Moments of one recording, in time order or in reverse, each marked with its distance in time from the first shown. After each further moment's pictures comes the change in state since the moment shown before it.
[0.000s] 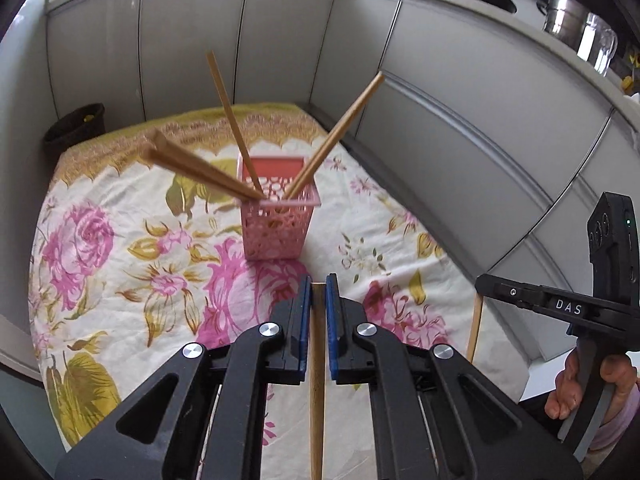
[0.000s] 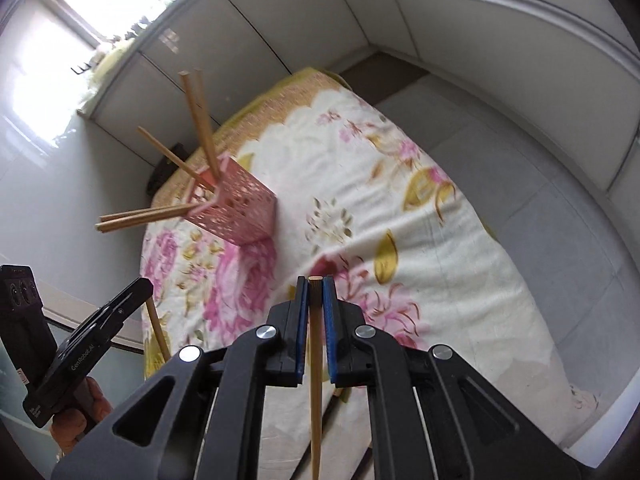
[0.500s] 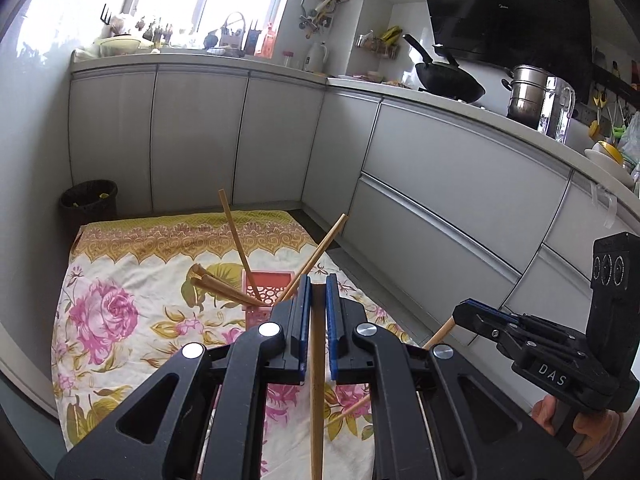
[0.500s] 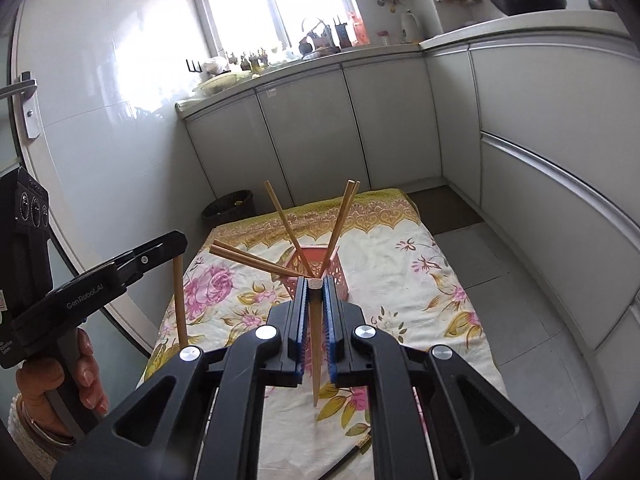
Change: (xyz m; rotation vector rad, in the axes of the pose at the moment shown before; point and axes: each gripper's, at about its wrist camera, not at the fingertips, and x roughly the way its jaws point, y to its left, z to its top) left arm -0.084 -0.013 0.023 0.005 -0.320 -0.015; right arm -0.076 0.087 -0.010 -0.396 -0.324 0.060
